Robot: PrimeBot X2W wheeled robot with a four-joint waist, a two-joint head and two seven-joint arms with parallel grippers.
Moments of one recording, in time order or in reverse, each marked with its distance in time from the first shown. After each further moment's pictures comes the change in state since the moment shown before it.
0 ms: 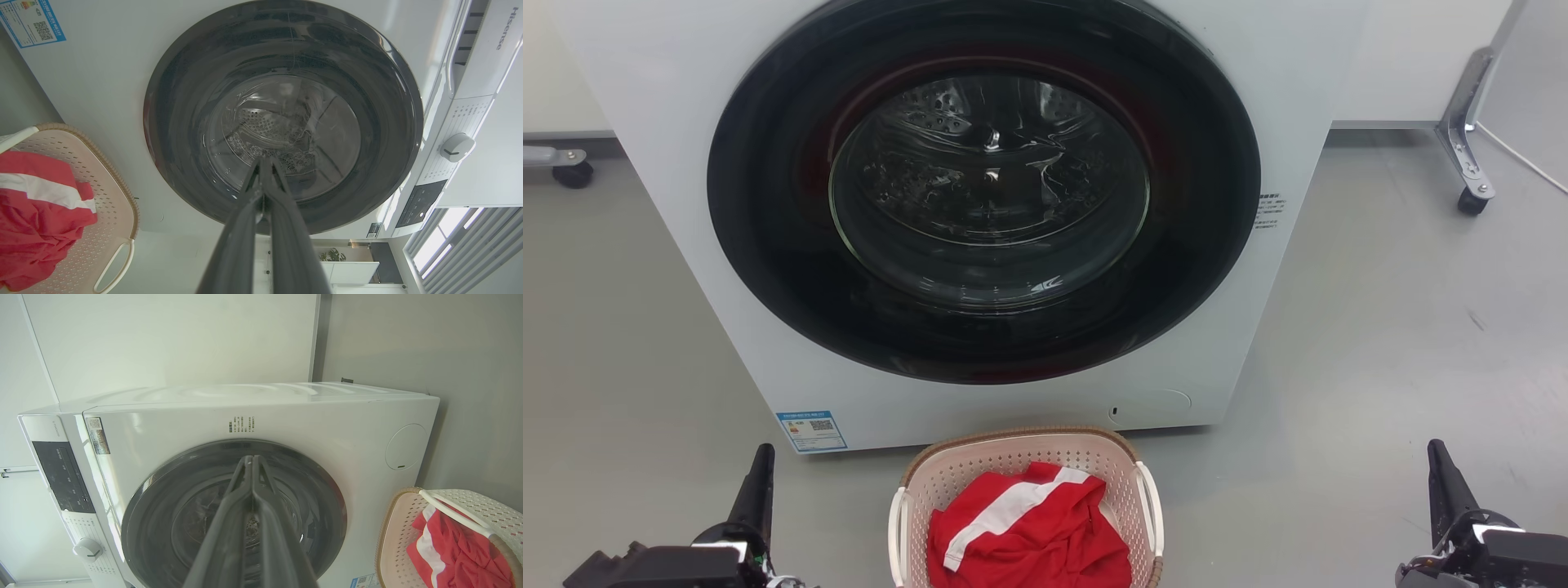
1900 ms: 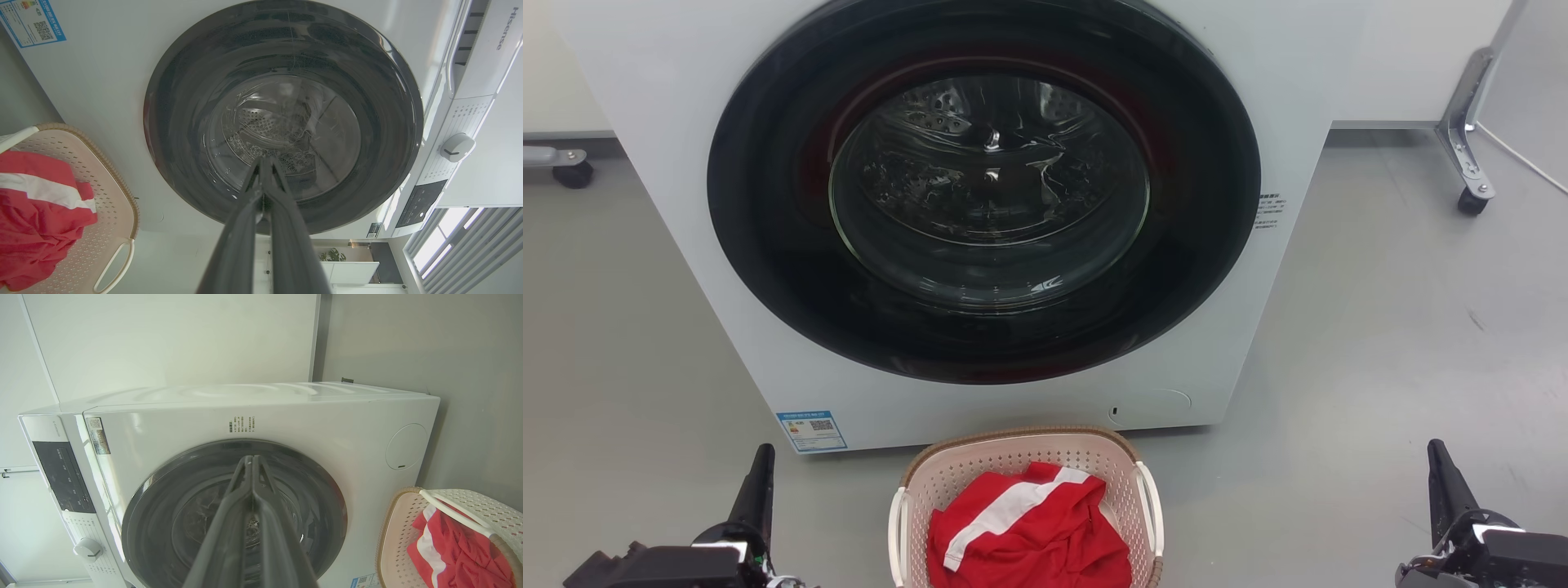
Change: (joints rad) left arm 0.000 0.000 0.000 0.000 0.000 0.000 0.000; right arm 0.000 0.000 0.000 0.000 0.001 0.000 0.000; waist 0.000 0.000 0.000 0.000
